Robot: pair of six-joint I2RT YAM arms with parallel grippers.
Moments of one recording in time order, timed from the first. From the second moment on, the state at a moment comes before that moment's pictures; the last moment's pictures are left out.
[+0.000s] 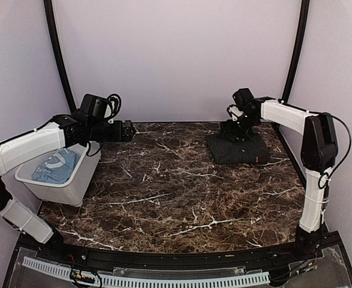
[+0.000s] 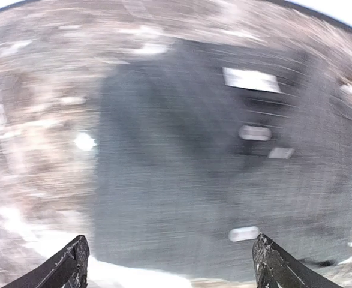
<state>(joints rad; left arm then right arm) -0.53 1.44 1.20 -0.39 -0.15 -0.33 0.32 2.04 1.76 -0.77 -0.03 0.15</state>
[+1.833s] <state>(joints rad) -0.51 1.42 1.21 -0.43 -0.15 -0.33 0.25 2.42 2.05 -0.76 -0.14 0.12</state>
